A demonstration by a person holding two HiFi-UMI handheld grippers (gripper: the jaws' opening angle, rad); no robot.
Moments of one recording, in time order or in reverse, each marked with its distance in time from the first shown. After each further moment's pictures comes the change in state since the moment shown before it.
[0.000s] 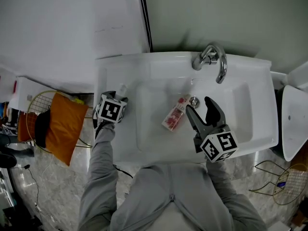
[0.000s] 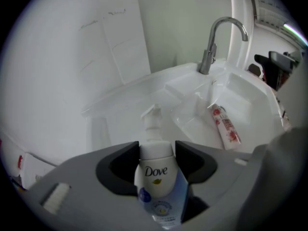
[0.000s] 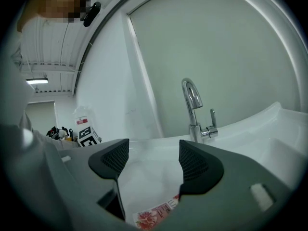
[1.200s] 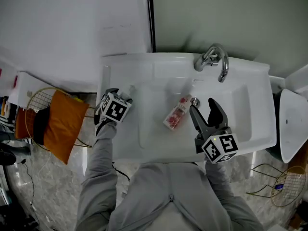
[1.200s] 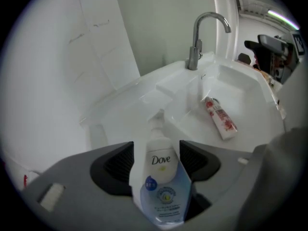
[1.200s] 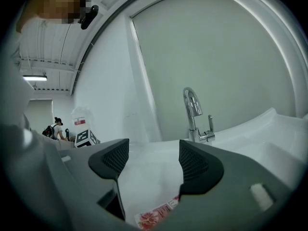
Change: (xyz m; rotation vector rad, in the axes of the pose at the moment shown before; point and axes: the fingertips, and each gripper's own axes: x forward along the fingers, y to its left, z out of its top) left arm -0.003 -0.018 -0.001 0.137 -0.032 -0.064; right arm -0.015 0.013 0.012 -0.022 -0.045 -0.039
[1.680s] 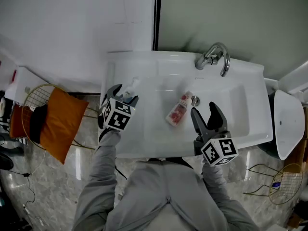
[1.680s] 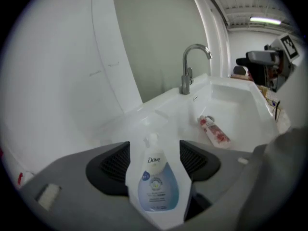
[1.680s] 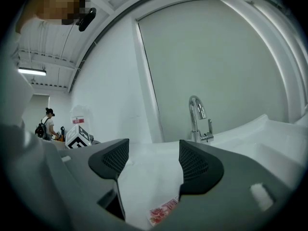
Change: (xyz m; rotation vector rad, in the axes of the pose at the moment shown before) left arm -0.055 -0.015 0.012 0.013 -0.275 0.063; right arm -0.032 0.039 -0.002 -0.035 -0.034 -0.055
